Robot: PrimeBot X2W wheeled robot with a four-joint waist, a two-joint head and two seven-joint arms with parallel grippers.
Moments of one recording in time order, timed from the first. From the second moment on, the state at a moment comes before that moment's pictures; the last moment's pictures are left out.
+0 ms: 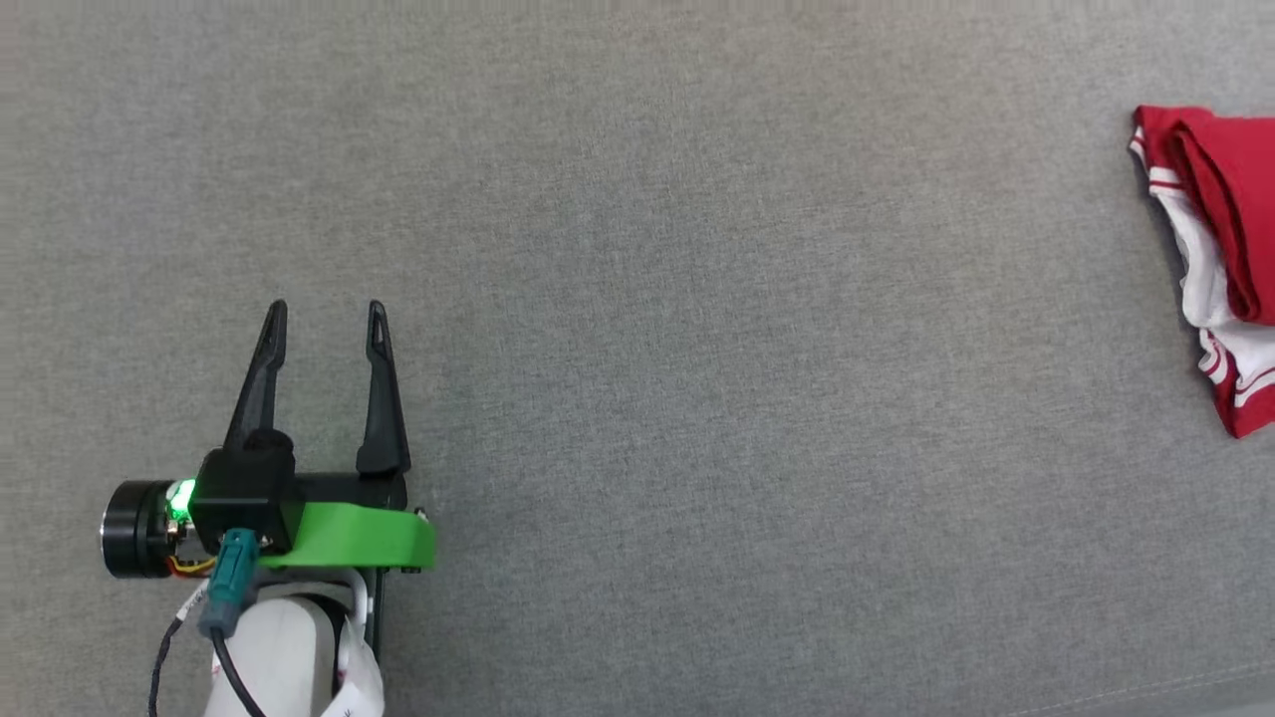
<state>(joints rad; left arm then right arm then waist) -0.16 0.10 -0.03 -0.04 -0.04 0.01 -0.26 -0.88 -0.81 0.38 0.80 0.56 0.13 0.18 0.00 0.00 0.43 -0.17</state>
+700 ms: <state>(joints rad) -0.04 0.08 -0.02 0.01 -0.09 0.04 -0.26 -0.54 -0.37 0.10 0.24 0.26 0.13 -0.26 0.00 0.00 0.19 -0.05</state>
